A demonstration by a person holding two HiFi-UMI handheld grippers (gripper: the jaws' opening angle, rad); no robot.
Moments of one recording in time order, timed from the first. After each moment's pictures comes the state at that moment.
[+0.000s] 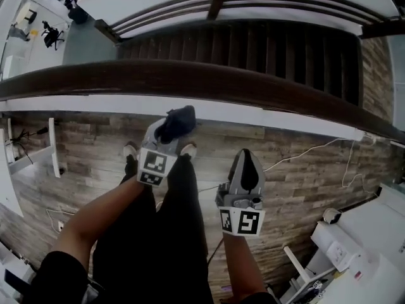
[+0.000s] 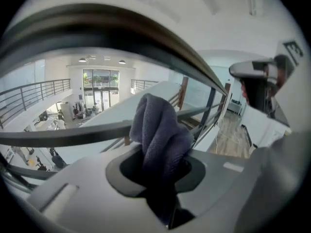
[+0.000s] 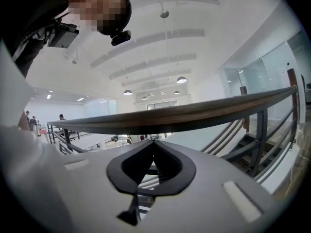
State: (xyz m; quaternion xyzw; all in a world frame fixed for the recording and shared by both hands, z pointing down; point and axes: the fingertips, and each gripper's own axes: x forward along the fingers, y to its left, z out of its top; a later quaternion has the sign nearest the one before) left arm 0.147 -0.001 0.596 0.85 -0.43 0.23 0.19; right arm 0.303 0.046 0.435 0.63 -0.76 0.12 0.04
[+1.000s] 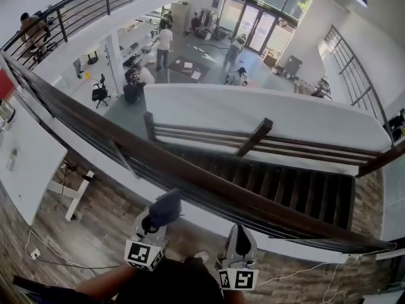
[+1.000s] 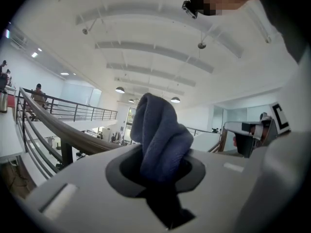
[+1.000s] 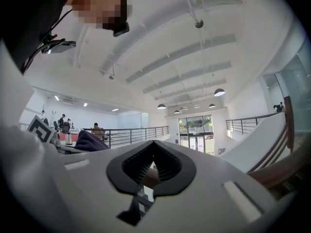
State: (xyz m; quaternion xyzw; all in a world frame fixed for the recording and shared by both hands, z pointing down) left arm -0.136 0.039 0.374 0.74 -0.66 -0.03 0.11; right arm 0.074 0.009 0.307 0.48 -0.88 0.02 -0.01
